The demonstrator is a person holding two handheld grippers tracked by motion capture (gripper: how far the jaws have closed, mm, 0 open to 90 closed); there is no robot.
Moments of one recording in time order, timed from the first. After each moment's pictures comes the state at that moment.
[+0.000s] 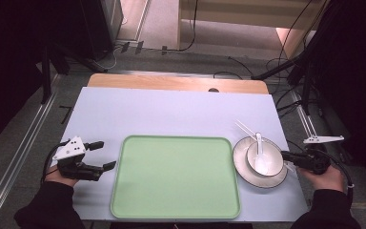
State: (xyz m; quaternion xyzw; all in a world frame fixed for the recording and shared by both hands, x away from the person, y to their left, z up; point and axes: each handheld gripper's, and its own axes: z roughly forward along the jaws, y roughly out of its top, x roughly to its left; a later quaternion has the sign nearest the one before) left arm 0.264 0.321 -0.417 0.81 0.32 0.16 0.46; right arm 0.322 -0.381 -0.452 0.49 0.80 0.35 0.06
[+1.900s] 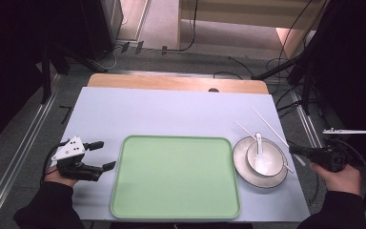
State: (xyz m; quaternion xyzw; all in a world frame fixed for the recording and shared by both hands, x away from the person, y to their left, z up) left arm 0.263 0.322 -0.416 0.81 0.32 0.15 0.46; right arm 0.303 -0.381 -0.384 0.55 0.74 0.39 0.01
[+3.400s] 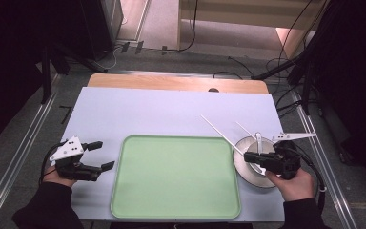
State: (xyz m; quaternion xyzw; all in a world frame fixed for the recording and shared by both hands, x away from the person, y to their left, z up) left arm 0.262 0.325 -0.416 0.81 0.32 0.15 0.46; right arm 0.281 -0.250 -0.378 0.47 0.79 0.40 -0.02
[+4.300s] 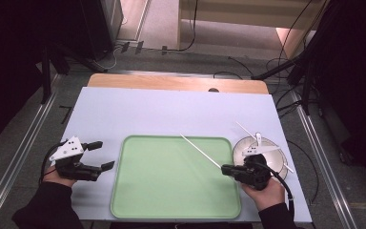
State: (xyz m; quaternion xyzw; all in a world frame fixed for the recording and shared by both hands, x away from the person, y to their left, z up) left arm 0.262 0.325 -0.416 0.81 0.32 0.15 0.46; right arm 0.270 -0.193 -0.428 0.44 0.81 0.38 -0.02
